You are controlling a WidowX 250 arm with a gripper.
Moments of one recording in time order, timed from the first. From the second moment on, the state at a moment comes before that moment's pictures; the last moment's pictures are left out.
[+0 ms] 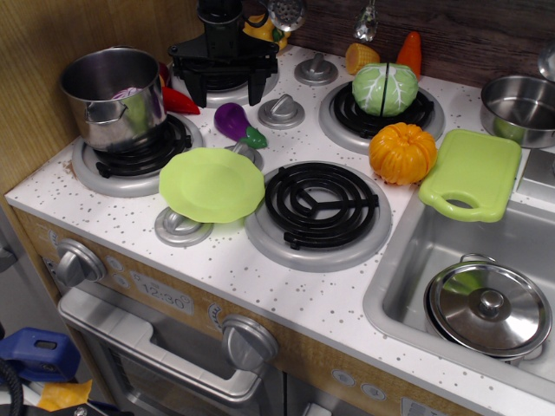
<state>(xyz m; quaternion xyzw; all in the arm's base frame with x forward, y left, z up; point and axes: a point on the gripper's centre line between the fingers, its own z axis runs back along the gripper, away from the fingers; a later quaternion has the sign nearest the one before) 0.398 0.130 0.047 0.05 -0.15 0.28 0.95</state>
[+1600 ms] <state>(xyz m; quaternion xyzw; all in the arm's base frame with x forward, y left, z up) 0.427 0.144 0.003 0.01 -0.15 0.25 0.96</state>
